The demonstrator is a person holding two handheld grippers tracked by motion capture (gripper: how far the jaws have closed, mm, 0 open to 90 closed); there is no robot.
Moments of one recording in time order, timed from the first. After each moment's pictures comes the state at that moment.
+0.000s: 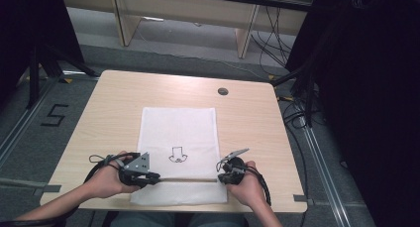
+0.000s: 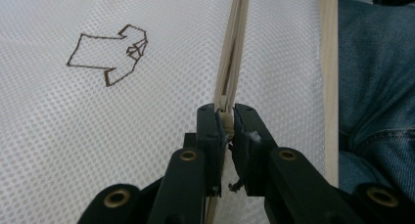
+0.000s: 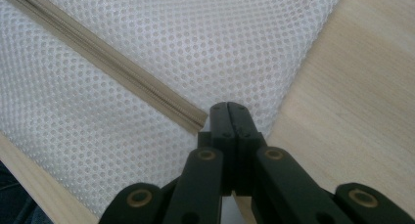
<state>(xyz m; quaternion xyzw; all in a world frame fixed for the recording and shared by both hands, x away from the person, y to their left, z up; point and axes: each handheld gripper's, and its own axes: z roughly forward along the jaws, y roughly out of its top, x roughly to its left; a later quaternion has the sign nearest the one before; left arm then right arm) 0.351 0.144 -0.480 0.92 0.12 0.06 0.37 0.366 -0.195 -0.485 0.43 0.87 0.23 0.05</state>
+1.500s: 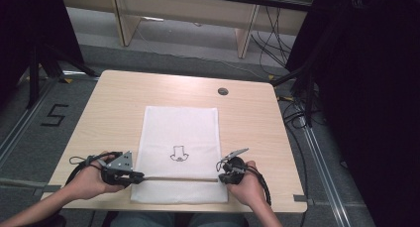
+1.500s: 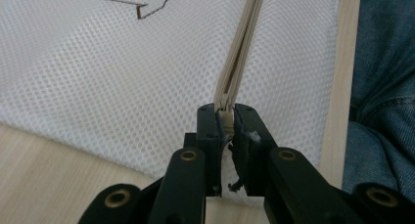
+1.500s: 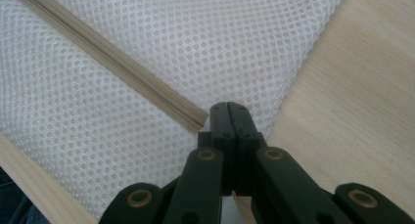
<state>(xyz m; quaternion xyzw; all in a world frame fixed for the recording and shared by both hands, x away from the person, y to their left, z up) 0.348 0.187 -0.484 0.91 0.17 0.06 0.36 0.367 -0.195 -0.484 0.42 0.88 0.22 0.06</state>
